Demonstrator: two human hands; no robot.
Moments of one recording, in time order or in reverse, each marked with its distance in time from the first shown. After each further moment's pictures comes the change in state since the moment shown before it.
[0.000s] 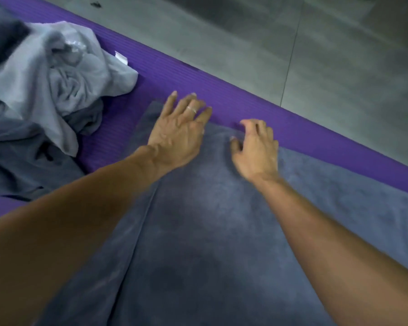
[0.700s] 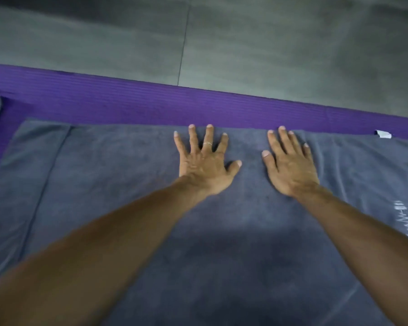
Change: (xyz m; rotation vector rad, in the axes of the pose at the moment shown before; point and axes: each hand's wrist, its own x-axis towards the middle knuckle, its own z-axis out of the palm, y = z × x) left_hand 0.051 0.275 0.048 -0.065 -0.474 -0.050; right_hand -0.091 0.289 -0.042 -0.189 -0.216 0.260
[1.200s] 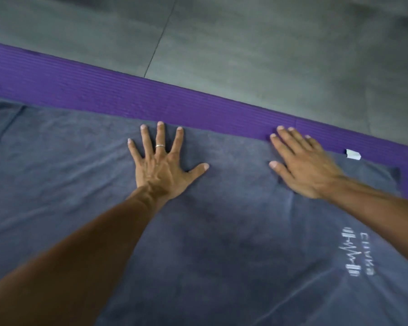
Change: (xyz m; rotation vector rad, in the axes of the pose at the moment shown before) left_hand 0.004 0.045 0.020 -0.005 0.104 -0.344; right_hand 0.038 0.142 -0.046 -0.238 -0.083 -0.410
